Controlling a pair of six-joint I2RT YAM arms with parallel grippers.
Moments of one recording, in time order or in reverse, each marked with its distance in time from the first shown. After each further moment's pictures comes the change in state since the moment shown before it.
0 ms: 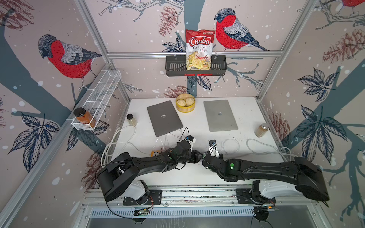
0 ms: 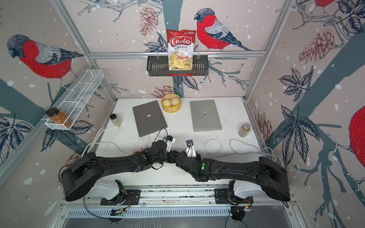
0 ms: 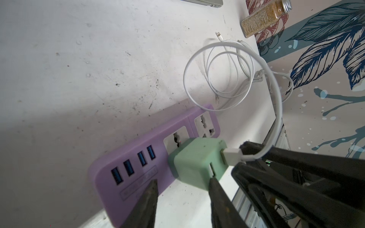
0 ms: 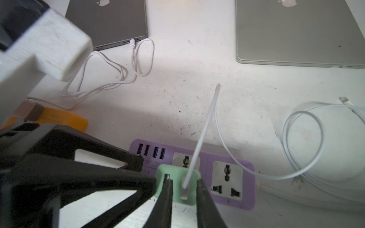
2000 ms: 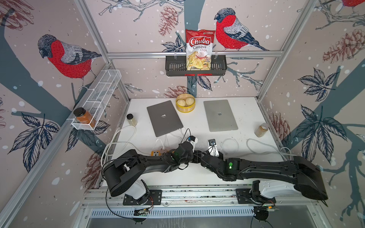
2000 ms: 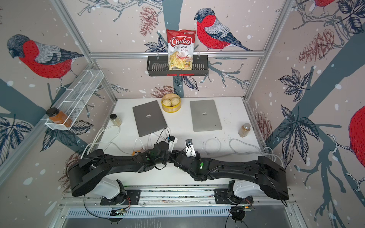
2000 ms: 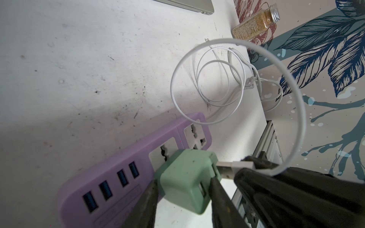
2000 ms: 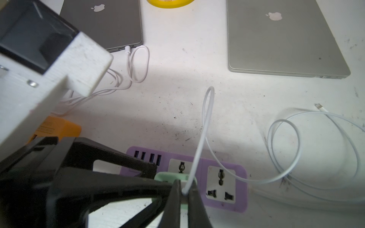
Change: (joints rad) left arm -0.029 0.084 0.000 0.128 -0.026 -0.053; right arm 0.009 0.006 0.035 -0.043 0.058 0.001
